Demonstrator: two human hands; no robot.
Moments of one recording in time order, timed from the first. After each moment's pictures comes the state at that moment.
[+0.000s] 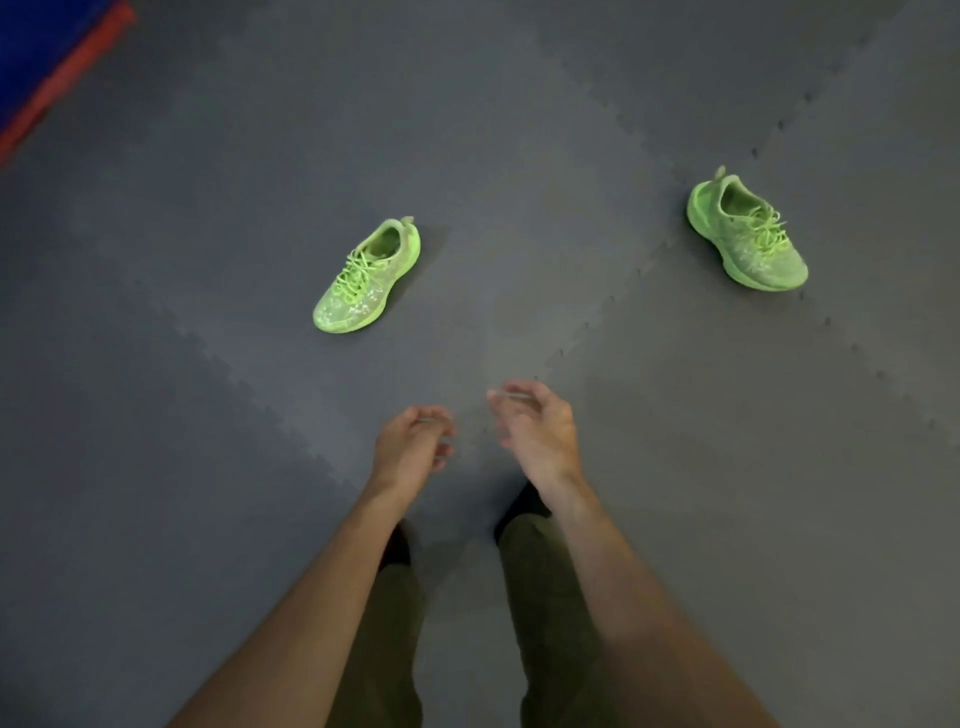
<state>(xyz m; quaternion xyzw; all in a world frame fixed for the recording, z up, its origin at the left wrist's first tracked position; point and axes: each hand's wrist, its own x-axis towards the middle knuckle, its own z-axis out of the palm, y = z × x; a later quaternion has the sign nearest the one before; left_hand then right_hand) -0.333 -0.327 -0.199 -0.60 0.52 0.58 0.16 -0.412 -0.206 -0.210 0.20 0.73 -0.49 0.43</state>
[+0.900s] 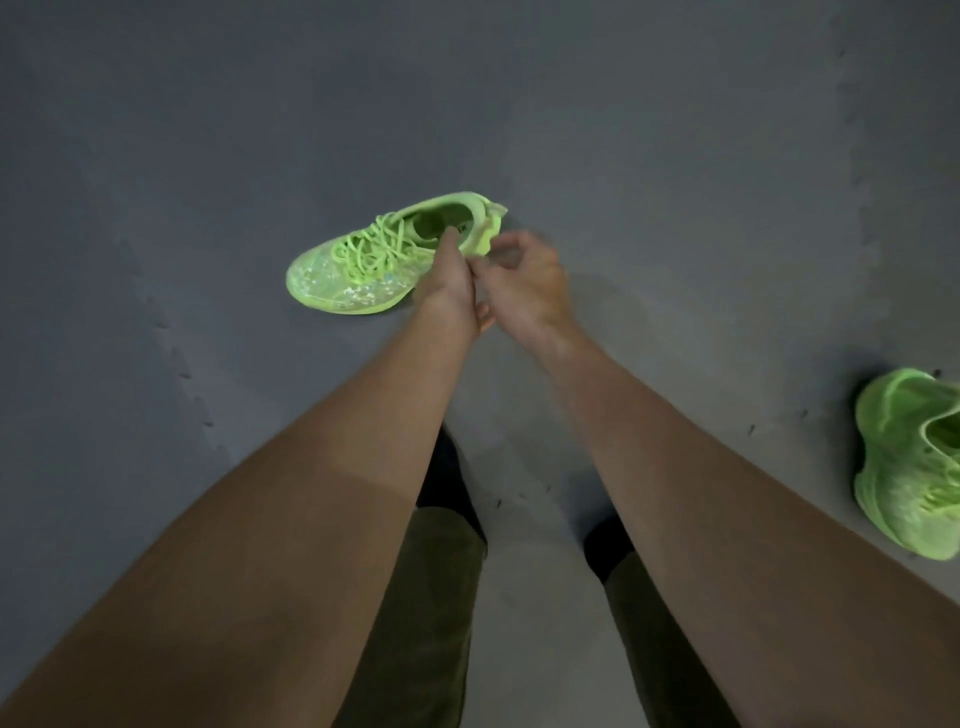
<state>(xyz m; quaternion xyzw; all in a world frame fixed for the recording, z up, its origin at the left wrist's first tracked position) -0.528 -0.517 -0.493 -0.73 0.09 0.67 -0.05 -0.589 -0.466 -0.455 -0.09 0.81 -0.31 0.49</state>
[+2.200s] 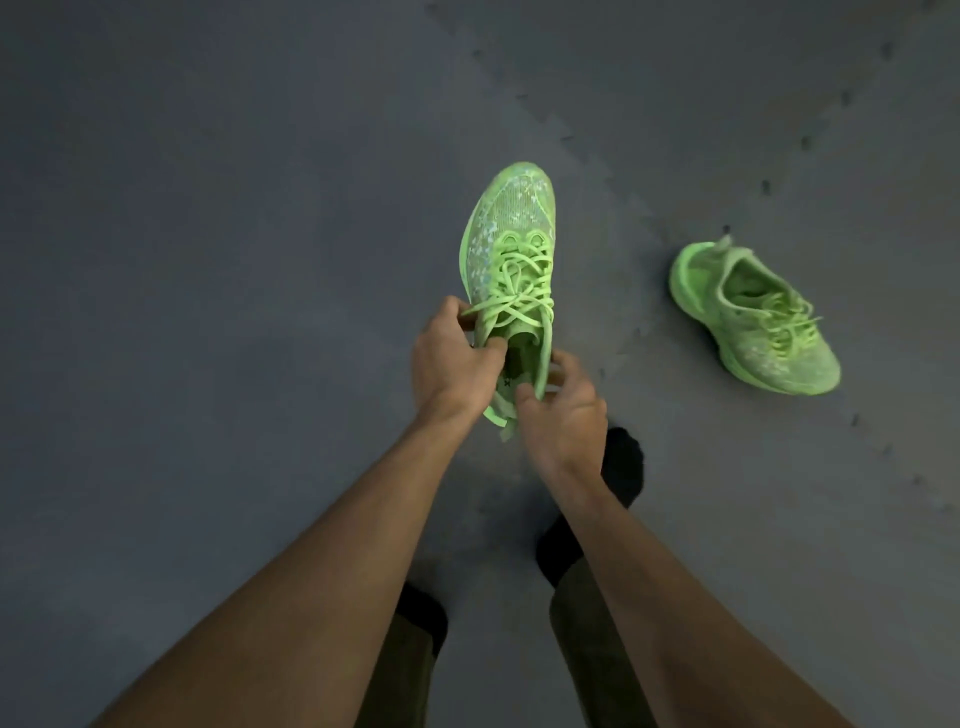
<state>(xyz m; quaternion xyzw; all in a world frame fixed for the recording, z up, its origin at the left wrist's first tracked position) -0.718 -0.333 -0.448 -0.47 0.75 0.45 0.15 -0.716 -0.218 -0.431 0.16 0.88 -0.34 0.30</state>
